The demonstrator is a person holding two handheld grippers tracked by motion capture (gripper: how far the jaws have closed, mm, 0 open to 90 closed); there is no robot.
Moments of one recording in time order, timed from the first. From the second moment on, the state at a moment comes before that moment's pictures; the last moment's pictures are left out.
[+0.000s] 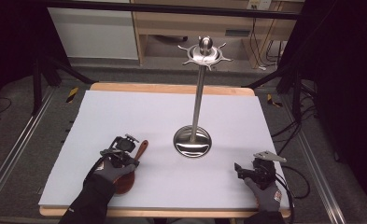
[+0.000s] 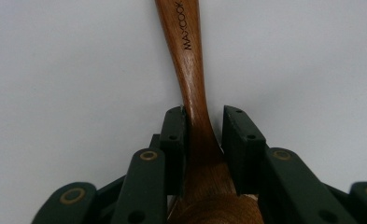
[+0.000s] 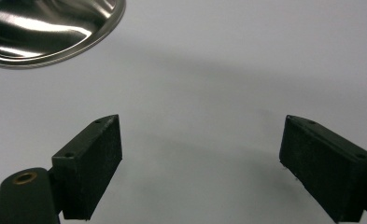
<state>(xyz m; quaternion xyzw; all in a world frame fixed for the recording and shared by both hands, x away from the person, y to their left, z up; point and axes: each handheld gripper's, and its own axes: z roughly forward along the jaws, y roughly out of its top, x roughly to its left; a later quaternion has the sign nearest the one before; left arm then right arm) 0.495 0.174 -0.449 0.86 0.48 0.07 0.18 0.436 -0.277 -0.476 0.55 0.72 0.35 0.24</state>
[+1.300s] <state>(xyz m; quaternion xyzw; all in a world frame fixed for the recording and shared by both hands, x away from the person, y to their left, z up) 0.497 0.171 -0.448 0.87 0.46 0.07 0.16 0.436 -0.278 -0.477 0.56 0.72 0.35 0.23</state>
